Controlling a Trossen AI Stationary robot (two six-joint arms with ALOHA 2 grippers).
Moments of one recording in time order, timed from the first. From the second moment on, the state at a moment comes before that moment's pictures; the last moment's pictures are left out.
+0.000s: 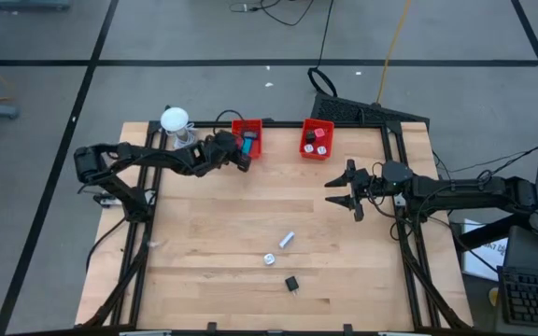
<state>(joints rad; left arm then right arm) 0.42 1.55 0.72 0.18 -0.36 -0.39 -0.20 0.73 0.23 0.39 -0.26 0.09</state>
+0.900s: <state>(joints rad) 0.16 1.32 0.72 0.37 -0.10 -0.45 -0.09 0.84 0.23 0.56 -0.30 0.08</state>
